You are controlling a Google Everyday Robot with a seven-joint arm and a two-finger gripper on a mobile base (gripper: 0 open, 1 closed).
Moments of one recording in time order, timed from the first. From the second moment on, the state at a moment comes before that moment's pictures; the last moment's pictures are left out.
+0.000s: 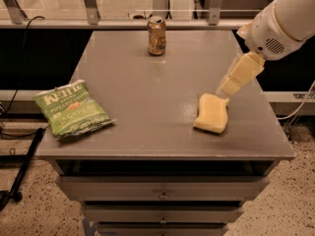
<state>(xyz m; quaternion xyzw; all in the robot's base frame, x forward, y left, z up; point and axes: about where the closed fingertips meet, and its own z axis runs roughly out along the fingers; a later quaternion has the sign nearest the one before) 0.545 -0.169 0.957 -0.54 0.79 0.03 0.30</state>
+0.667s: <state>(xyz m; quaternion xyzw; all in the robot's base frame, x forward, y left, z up) 0.626 -0.141 0.956 -0.47 0.79 0.08 0.38</state>
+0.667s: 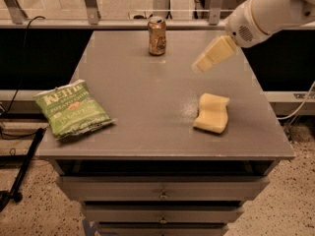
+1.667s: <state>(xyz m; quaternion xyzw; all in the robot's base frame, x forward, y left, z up) 0.789 -0.055 0.917 -0.38 0.75 0.16 0.52</state>
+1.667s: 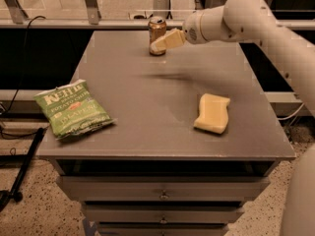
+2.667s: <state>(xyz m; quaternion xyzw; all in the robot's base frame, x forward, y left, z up) 0.857 -0.004 0.904 -0.37 0.72 0.21 0.55</state>
